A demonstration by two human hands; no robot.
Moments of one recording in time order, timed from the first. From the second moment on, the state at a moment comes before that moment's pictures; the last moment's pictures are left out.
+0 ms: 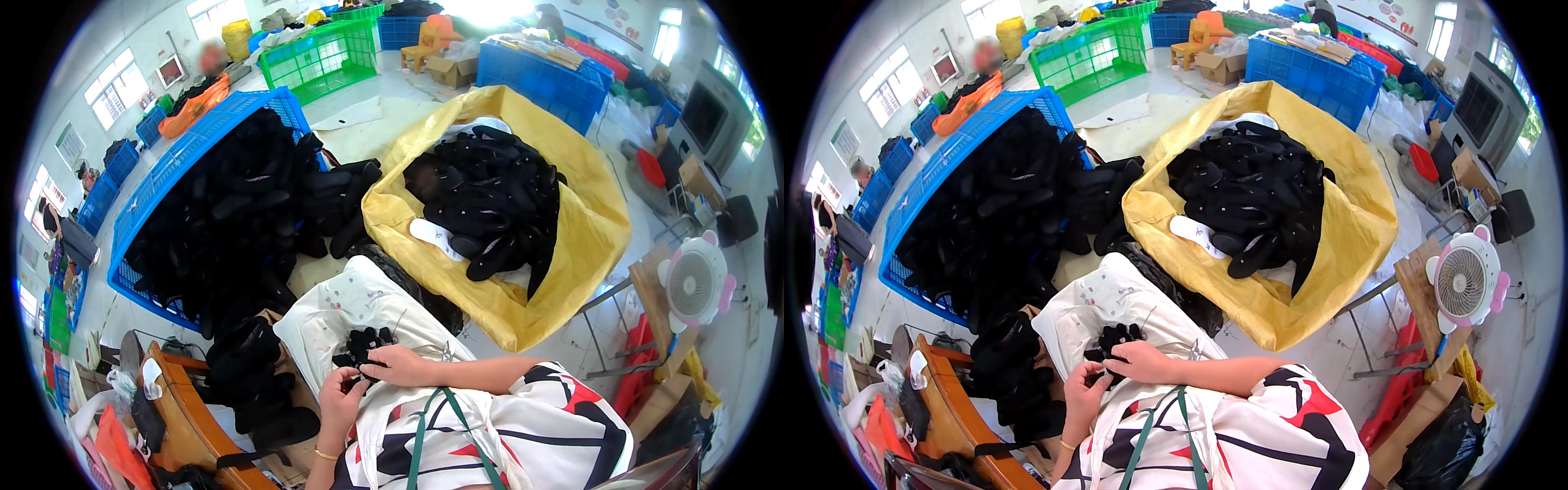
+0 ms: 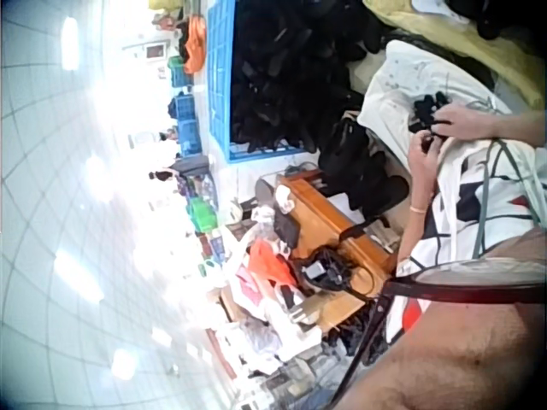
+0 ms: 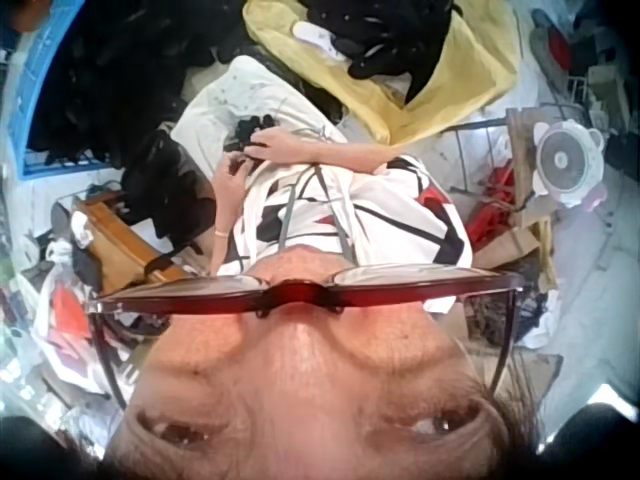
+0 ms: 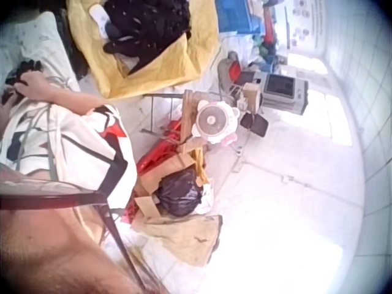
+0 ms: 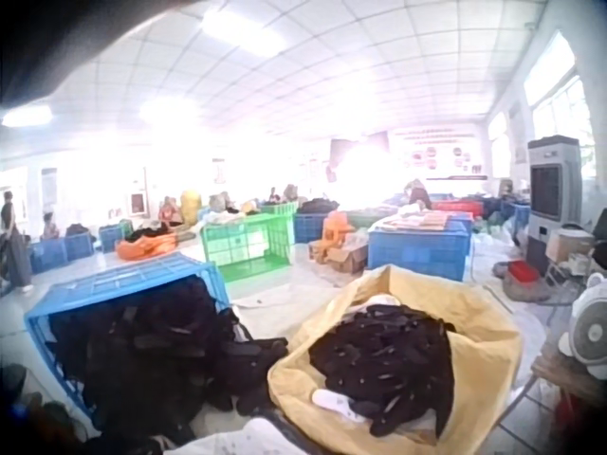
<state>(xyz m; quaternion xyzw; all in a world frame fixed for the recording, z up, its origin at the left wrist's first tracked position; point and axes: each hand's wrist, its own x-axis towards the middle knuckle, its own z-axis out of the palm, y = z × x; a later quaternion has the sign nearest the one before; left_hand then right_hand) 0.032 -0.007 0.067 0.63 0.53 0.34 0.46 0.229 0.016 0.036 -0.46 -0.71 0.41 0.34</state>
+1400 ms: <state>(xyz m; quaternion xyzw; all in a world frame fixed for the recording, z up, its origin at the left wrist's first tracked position) 0.007 0.001 0.087 0.81 0.35 0.38 0.27 0.263 0.045 0.105 -0.26 -0.75 0.59 0.17</state>
